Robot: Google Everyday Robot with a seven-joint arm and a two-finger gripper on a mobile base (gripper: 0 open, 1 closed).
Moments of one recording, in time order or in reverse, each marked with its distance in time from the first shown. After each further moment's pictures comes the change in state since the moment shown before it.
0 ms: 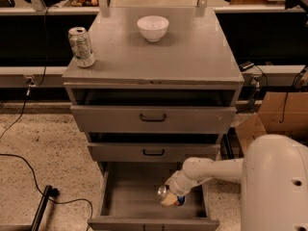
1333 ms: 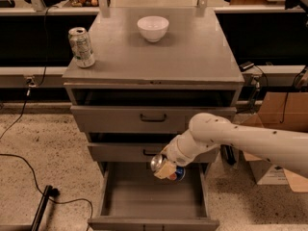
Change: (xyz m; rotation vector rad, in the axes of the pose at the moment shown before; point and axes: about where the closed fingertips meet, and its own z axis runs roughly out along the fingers) arm -0.140 0.029 -0.221 0.027 -0.089 -0.012
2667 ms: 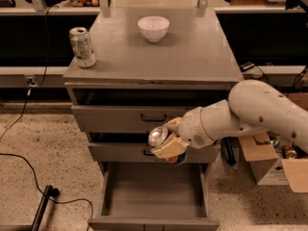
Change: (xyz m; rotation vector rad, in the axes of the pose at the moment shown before) arm -0.106 0.053 -0.168 0.040 -0.297 0.033
